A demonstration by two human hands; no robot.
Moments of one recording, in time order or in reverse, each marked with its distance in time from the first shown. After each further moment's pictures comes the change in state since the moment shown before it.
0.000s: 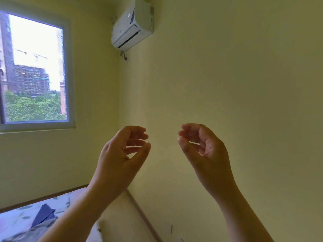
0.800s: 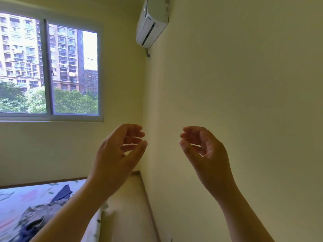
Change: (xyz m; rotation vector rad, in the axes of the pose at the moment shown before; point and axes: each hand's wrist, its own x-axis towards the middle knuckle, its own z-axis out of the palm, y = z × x) left_hand 0.048 -0.006 0.240 0.251 0.205 -0.061; right_hand 0.091 0.194 -0.178 0.202 -0.182 0.010
